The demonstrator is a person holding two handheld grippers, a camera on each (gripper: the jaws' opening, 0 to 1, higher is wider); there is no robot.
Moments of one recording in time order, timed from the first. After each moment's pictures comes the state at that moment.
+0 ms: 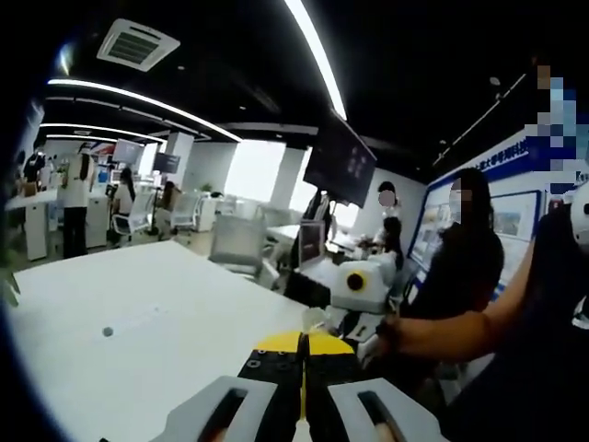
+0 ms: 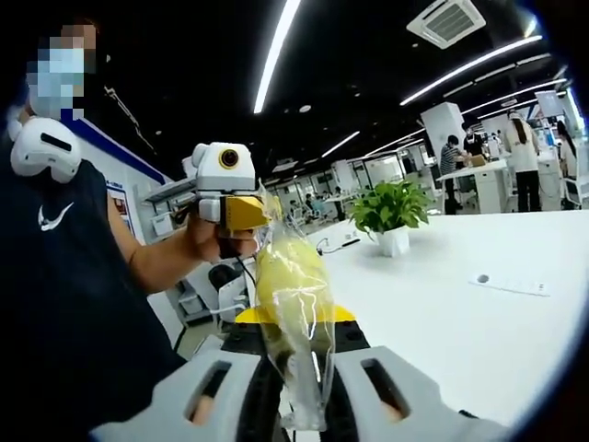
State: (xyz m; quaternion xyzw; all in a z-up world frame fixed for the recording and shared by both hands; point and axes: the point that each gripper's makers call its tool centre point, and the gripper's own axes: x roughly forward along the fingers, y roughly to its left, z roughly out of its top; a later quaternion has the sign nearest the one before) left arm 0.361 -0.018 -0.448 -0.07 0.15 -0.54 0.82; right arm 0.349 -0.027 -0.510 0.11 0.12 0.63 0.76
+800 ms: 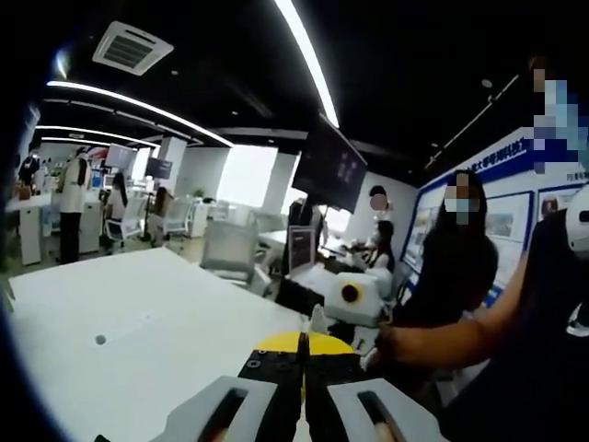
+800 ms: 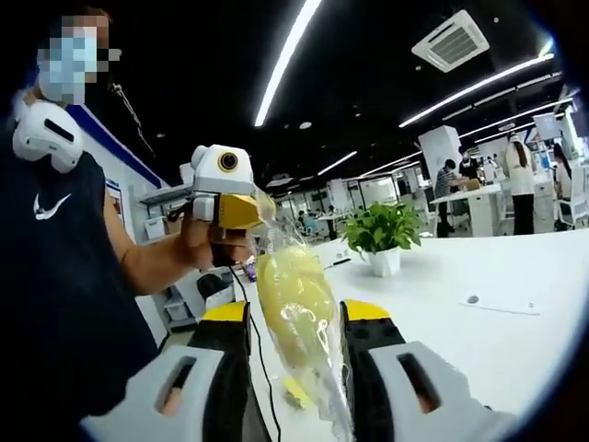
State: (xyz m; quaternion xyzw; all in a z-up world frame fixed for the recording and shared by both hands) left arm 0.352 -0.030 -0.436 -0.07 0.14 -0.56 0.81; right arm 0.351 -0.030 -0.502 0.09 0.07 0.60 0.79
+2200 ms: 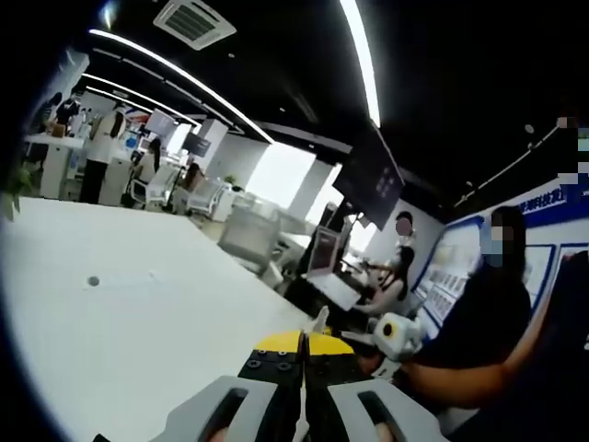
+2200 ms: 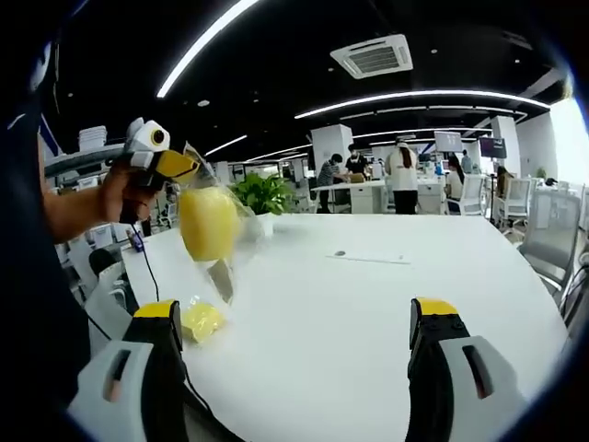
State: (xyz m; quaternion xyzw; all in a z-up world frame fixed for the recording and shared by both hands) left arm 0.379 -0.036 -0.503 -0.19 0.19 -0.49 0.83; right arm 0.361 -0.171 -0.612 0.04 0.11 0.34 0.93
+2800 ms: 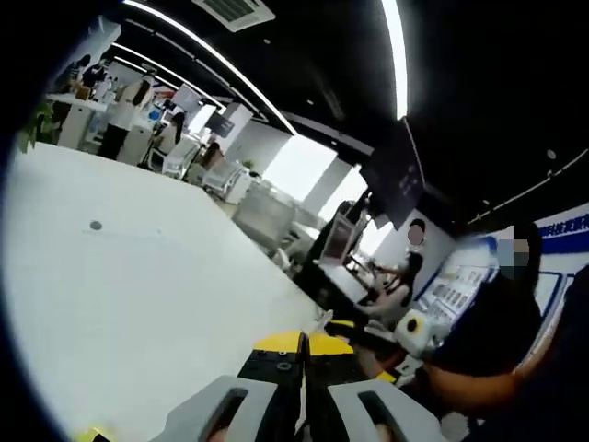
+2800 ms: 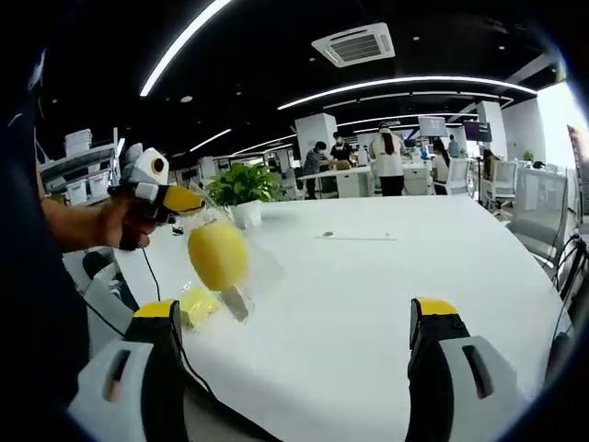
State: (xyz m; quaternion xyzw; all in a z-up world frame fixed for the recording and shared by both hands) left arm 0.377 -0.053 -0.580 -0.24 0.24 -0.46 0.82; right arm 0.344 -0.189 -0.639 0.04 0.14 0.32 0.94
